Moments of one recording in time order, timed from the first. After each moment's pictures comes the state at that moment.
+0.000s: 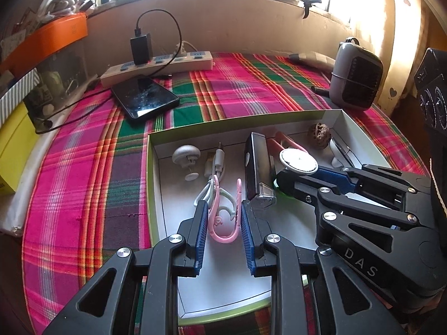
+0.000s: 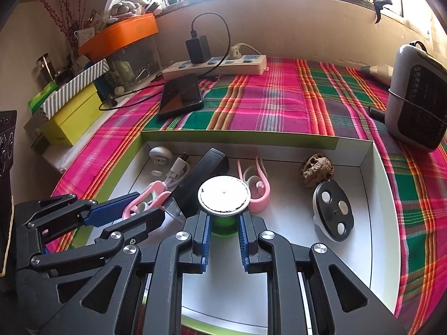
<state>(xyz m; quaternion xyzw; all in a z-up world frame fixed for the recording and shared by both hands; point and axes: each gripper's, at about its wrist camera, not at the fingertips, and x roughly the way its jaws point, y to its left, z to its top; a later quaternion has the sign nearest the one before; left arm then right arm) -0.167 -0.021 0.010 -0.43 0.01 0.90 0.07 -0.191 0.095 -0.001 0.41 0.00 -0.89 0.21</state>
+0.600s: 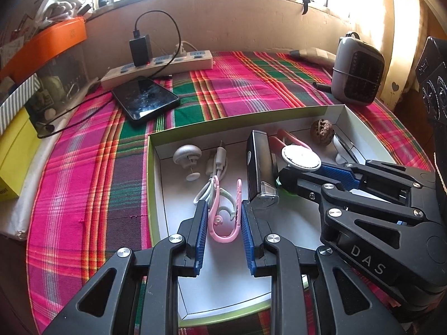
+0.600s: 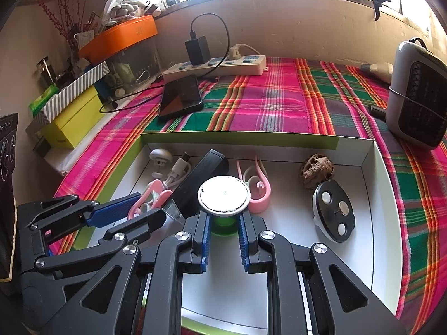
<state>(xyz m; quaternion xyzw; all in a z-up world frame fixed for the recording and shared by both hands) -0.167 -0.019 0.008 -0.43 0.02 0.90 0.06 -0.192 0.097 -0.001 0.41 -0.01 -0.88 0.22</state>
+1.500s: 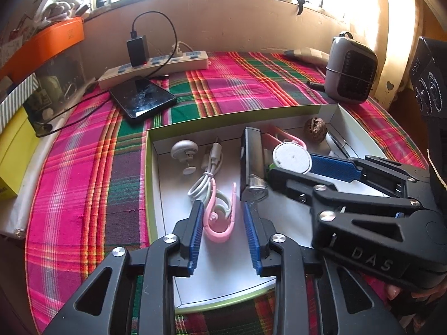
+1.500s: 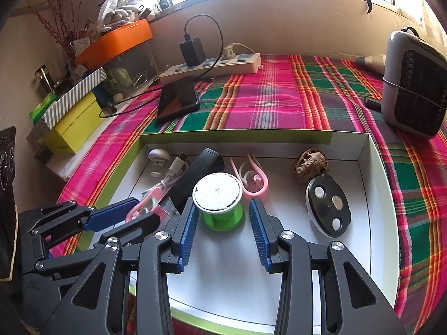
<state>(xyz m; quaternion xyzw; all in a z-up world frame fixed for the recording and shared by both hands) -0.160 -0.018 0.010 -0.43 0.02 0.90 0.07 -0.189 0.103 0.000 0.41 -0.03 -0.88 0.22</state>
